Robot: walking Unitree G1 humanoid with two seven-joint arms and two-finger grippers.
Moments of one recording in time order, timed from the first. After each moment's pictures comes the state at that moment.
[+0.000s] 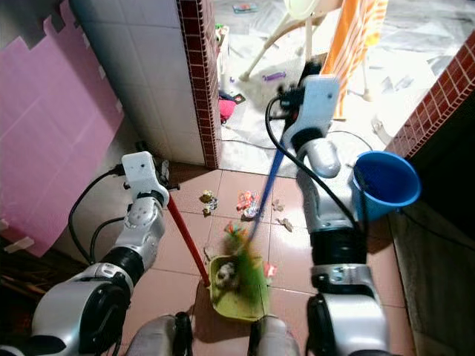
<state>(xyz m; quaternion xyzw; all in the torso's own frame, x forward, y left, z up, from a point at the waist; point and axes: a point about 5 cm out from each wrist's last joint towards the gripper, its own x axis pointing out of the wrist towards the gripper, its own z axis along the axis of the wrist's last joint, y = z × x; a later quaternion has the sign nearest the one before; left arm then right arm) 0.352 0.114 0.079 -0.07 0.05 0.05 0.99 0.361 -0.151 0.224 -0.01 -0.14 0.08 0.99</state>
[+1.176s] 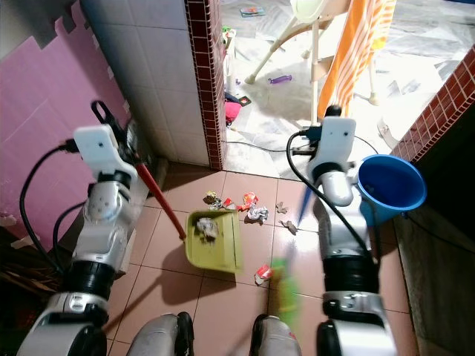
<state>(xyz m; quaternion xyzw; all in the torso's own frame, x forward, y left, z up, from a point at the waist) 0.337 0.146 0.142 -0.03 -0.11 0.03 0.99 0.345 -0.180 0.156 0.03 0.00 -0.02 1.00</state>
